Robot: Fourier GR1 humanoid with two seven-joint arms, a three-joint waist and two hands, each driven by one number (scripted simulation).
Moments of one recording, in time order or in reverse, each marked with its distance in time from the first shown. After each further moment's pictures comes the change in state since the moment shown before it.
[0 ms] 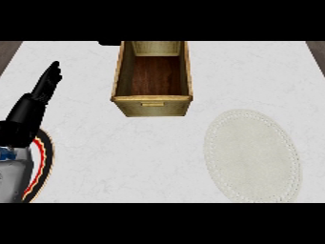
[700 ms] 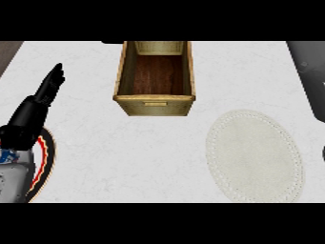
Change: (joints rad) left arm 0.016 -0.013 -0.012 -0.018 -0.012 -0.006 -0.006; right arm -0.208 0.137 0.037 0.196 0.011 0.017 0.198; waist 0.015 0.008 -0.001
